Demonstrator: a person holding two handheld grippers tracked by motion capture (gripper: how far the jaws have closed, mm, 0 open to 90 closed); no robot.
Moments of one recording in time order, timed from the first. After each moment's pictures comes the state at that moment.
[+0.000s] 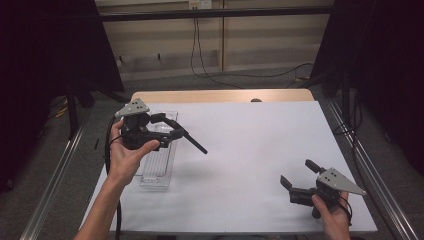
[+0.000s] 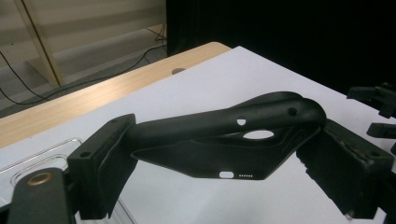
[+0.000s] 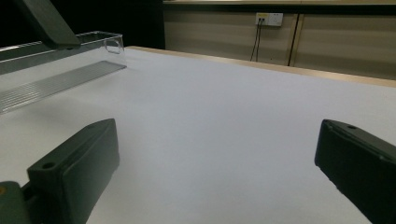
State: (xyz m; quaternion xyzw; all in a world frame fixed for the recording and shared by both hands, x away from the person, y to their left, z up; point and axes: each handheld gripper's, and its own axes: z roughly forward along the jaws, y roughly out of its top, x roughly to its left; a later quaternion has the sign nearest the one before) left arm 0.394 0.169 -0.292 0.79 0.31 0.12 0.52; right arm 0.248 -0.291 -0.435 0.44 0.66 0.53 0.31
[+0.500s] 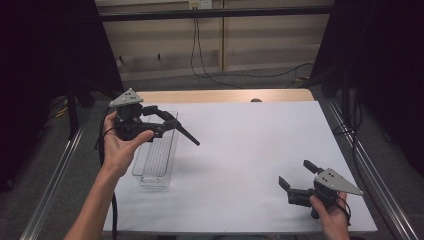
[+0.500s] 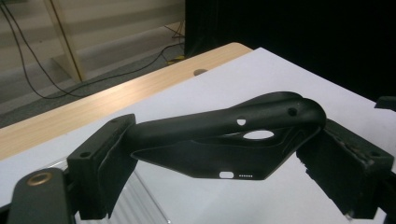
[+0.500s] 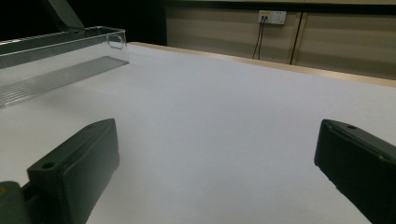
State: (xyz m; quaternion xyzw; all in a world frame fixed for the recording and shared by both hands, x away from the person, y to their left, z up) left arm 0.410 0.183 -0.279 0.79 0.33 0.14 0.50; right arm 0.248 -0.287 -0.436 0.44 0.66 0.52 0.31
